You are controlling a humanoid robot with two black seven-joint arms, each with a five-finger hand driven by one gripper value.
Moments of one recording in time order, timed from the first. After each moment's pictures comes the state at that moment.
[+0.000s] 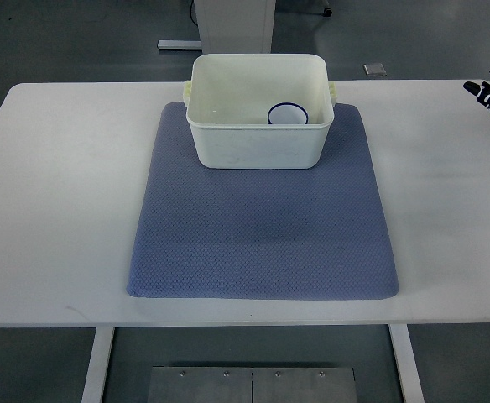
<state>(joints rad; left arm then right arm) -0.02 0.00 -0.10 -0.19 0.08 0.07 -0.04 0.67 -0.55 0.91 0.88 -0.24 0.06 0.15</state>
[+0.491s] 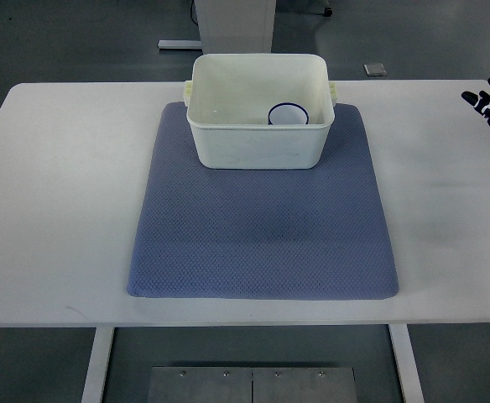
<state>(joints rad) -0.02 0.00 -0.10 -0.19 0.08 0.07 -0.04 0.61 -0.52 0.92 0.88 -0.23 0.06 0.21</state>
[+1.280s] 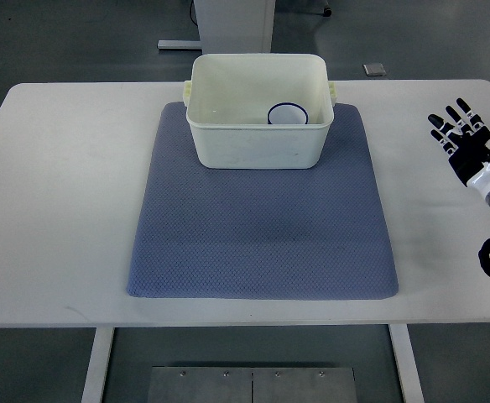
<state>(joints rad) -0.02 0.00 -0.10 -0.19 0.08 0.07 -0.04 0.54 -0.39 0.94 0.88 -0.16 0.10 0.24</state>
